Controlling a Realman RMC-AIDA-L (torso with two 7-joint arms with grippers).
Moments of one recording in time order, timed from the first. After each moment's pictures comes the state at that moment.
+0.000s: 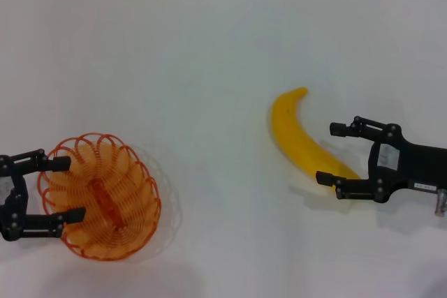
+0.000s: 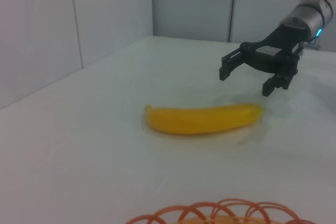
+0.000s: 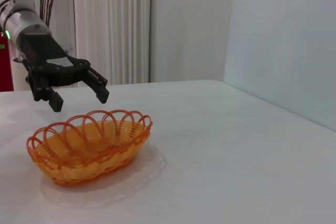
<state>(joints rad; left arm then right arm) -0.32 -1.95 0.67 0.72 2.07 1.74 -1.05 0.43 2.04 -0.39 -0.43 -2.20 -1.61 0.77</state>
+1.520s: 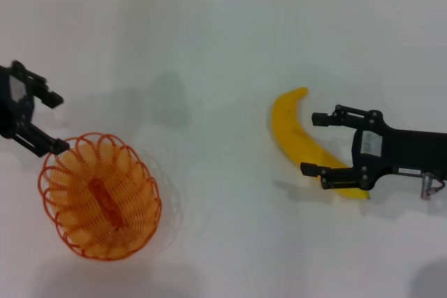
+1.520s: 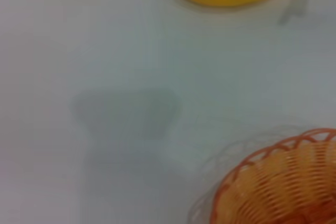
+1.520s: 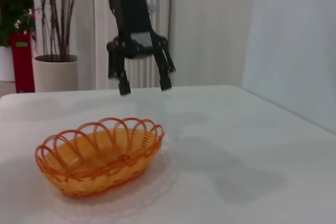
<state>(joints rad) -0.75 -1.89 0.99 1.07 2.53 1.76 -1.68 0.51 2.04 -0.39 -0.42 -2.23 -1.61 0.79</state>
